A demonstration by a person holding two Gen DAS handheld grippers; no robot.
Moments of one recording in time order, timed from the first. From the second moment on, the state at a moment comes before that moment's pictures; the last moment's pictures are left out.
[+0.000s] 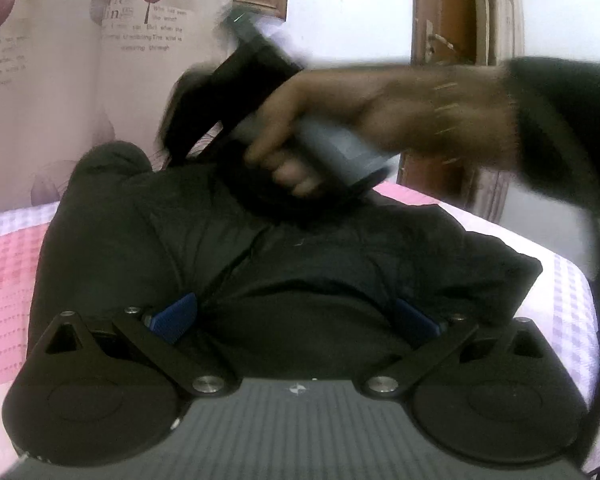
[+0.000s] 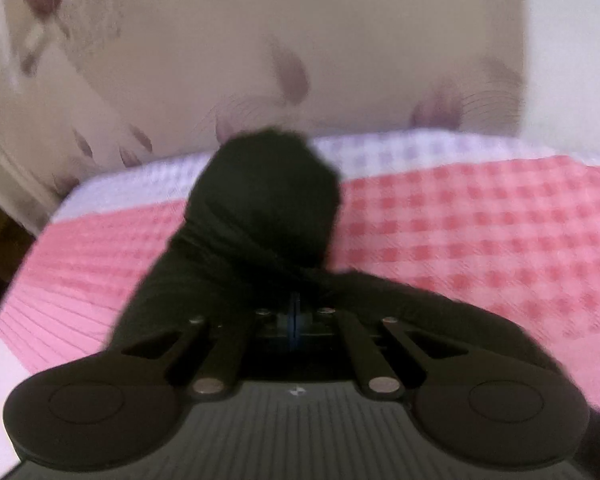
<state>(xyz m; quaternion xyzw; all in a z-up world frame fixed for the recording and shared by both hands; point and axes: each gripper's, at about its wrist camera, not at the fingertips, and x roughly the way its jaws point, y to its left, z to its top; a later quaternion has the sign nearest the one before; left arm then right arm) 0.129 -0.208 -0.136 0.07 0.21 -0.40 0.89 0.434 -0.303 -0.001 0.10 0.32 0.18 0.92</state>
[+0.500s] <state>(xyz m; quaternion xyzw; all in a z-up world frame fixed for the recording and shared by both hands) 0.124 -0.210 -0.140 0.07 0.19 -0.40 0.90 0.312 -0.396 -0.060 0.04 0.25 0.10 0.96</state>
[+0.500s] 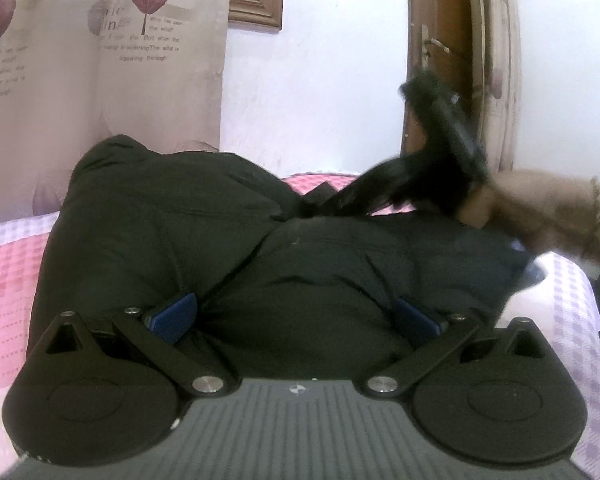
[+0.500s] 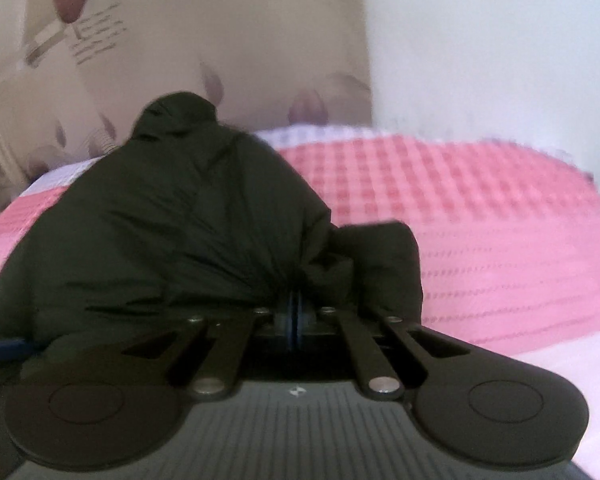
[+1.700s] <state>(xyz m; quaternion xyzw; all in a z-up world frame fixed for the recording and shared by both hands) 0.141 -0.131 -0.094 -0.03 0.18 -0.37 0.91 0.146 -0.462 -0.089 0.26 0.18 0.13 0.94</state>
